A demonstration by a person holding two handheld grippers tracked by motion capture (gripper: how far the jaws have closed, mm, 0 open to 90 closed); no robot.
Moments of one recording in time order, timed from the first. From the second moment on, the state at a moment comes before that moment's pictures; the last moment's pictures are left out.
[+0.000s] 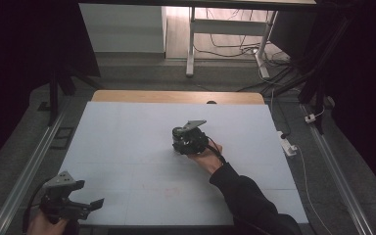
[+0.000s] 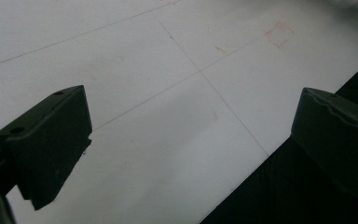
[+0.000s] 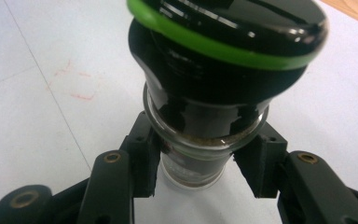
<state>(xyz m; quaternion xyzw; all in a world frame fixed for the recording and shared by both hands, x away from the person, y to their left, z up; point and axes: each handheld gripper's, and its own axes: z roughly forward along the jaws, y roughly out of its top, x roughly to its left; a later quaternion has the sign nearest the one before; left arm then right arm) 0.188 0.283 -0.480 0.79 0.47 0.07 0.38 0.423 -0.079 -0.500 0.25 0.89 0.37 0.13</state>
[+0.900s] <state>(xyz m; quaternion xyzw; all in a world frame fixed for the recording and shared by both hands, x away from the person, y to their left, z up) 0.188 0.284 -0.480 0.79 0.47 0.07 0.38 0.423 -0.082 -0.506 0.25 0.88 0.37 0.13</state>
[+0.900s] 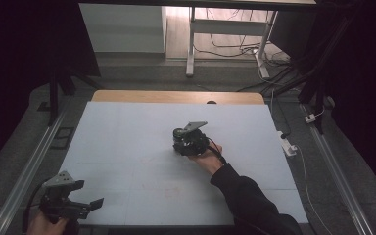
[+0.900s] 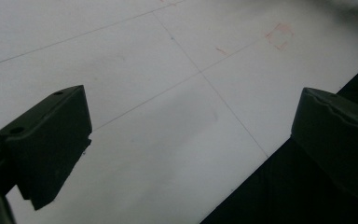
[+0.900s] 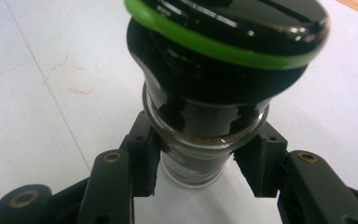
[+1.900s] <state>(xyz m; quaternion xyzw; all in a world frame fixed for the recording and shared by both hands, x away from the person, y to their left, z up) 0.211 0.264 -0.474 0.80 0.43 0.10 0.40 0.424 -0.083 -0.506 0.24 0.89 0.37 0.12</state>
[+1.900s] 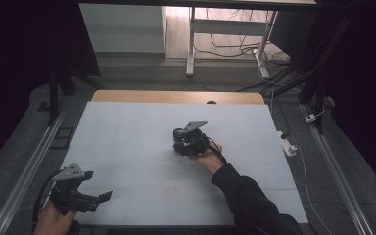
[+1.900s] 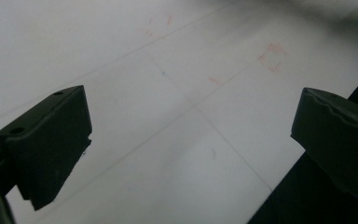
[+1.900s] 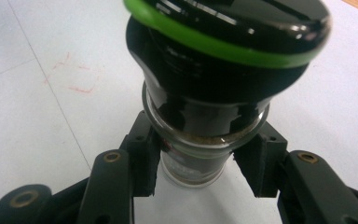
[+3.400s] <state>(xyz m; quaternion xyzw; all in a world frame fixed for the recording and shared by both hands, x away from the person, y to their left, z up) 0.336 0.167 -0.468 0.84 0.35 0.10 0.40 0.424 -0.083 -0.506 0.24 0.89 0.37 0.12</state>
